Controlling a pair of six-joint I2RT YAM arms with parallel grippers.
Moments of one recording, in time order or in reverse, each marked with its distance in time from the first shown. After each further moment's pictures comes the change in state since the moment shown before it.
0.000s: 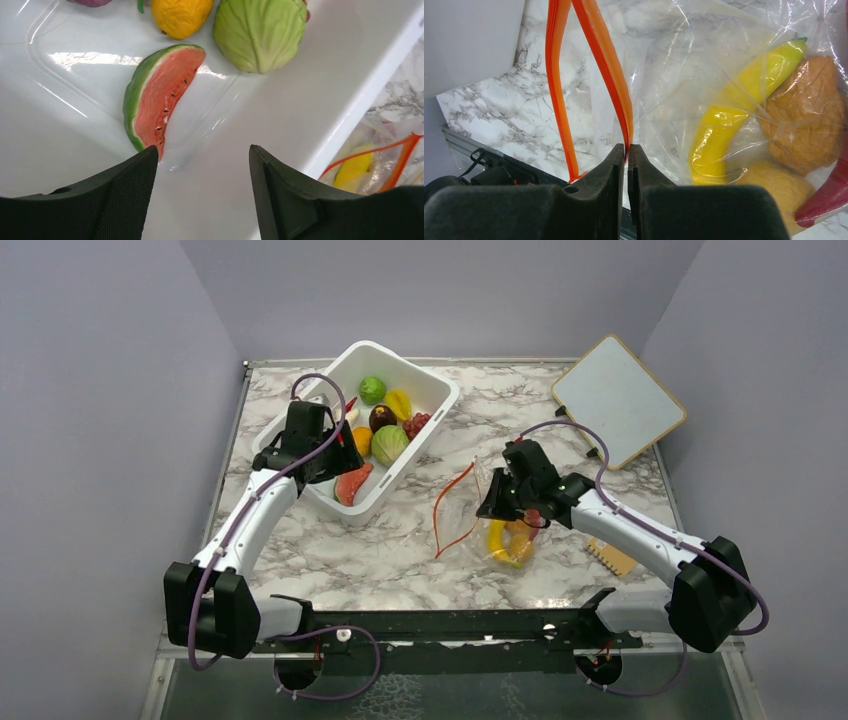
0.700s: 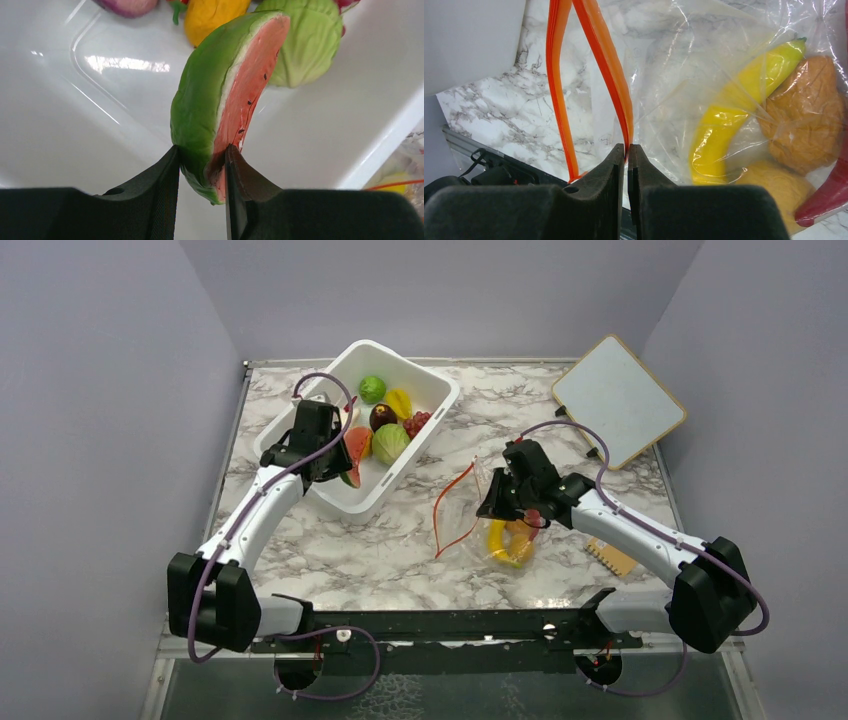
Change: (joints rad) left arm -0.058 0.030 0.049 -0.003 -0.152 0.000; right arm 0.000 -0.002 0.000 0.000 0.002 0.001
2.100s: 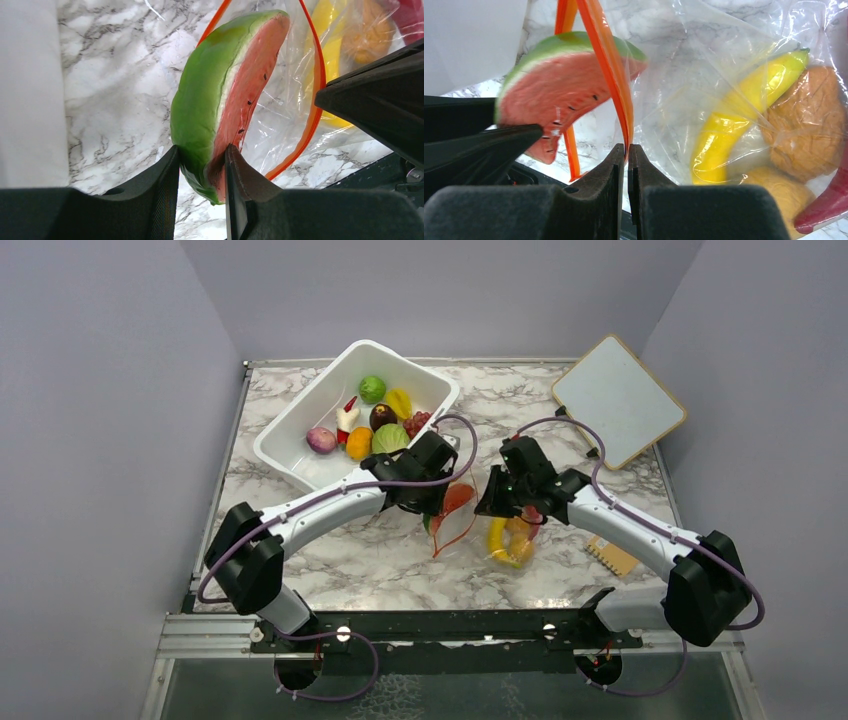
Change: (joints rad) left arm -0.592 0.267 0.145 -0.079 0.041 0.061; right arm 0.000 0.037 0.032 -0.001 0.000 -0.014
